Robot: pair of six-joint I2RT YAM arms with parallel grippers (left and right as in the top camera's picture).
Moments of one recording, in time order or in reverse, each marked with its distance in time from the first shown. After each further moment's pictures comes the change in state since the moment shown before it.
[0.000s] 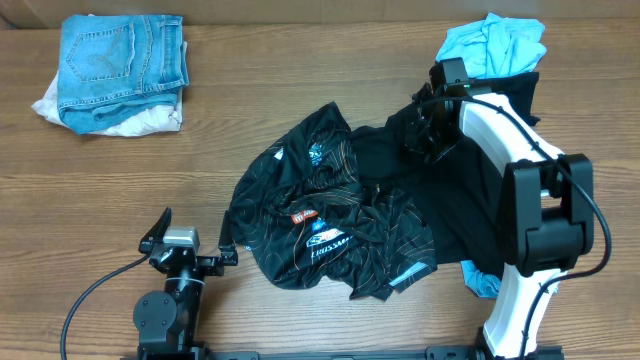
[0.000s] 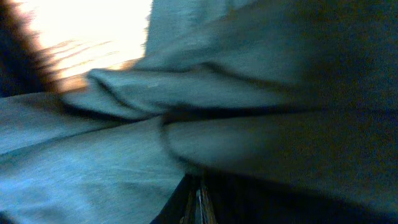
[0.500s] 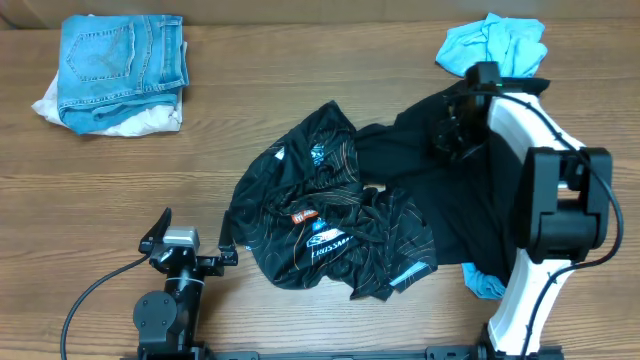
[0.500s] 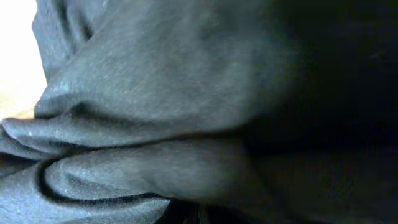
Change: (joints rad) left arm 0.000 0.000 0.000 0.000 0.000 0.000; right arm -0.175 0.070 0.016 0.011 -0.008 -0.003
